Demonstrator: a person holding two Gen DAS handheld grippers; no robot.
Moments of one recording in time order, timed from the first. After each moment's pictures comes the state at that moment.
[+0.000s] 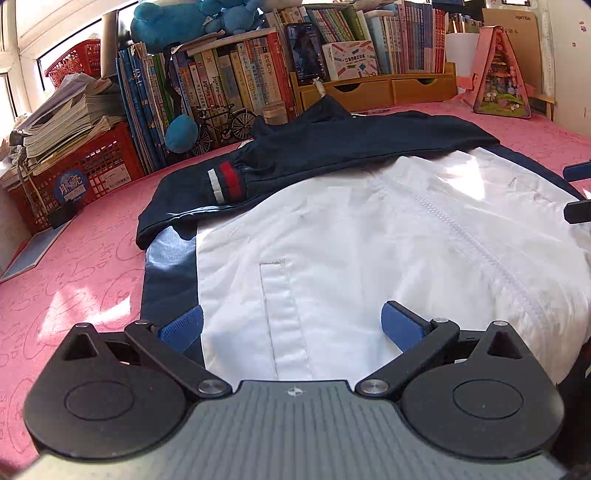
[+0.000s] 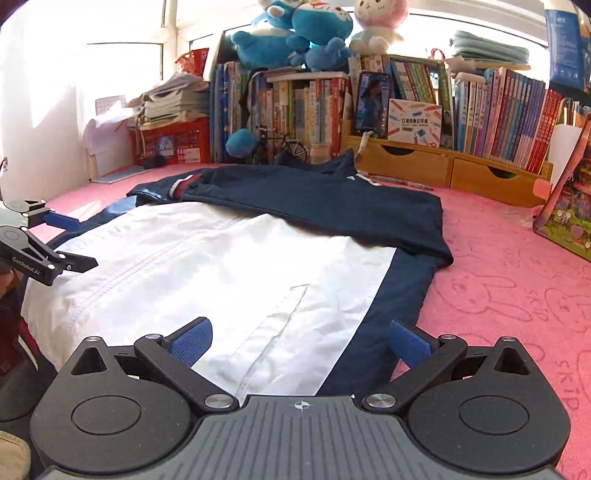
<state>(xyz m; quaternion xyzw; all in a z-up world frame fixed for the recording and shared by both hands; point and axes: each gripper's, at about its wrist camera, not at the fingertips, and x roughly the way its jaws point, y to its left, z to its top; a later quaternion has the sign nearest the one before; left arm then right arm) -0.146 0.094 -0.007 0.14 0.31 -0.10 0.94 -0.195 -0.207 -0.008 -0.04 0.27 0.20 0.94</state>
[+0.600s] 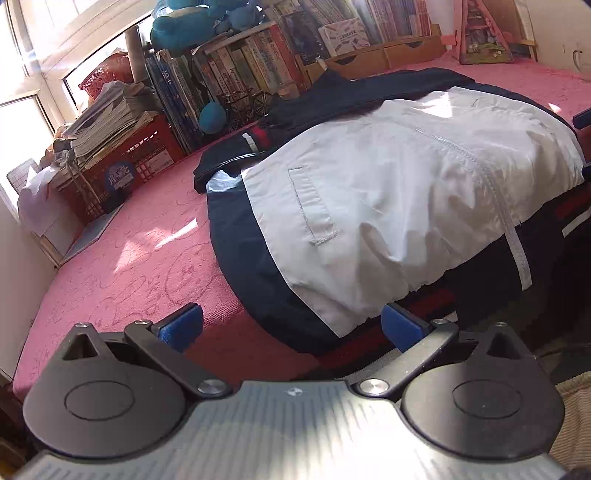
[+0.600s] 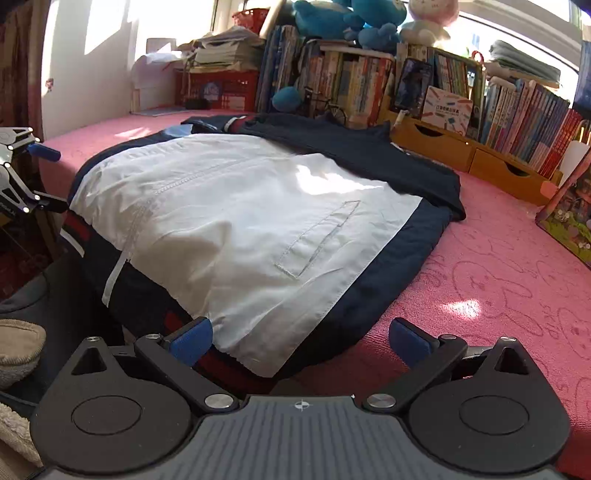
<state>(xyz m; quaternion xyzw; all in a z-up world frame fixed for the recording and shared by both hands) -0.246 0.105 -0.015 0.22 0.32 -0.06 0.92 -0.285 -0.196 -0.026 -0.15 0.30 0.22 0.92</state>
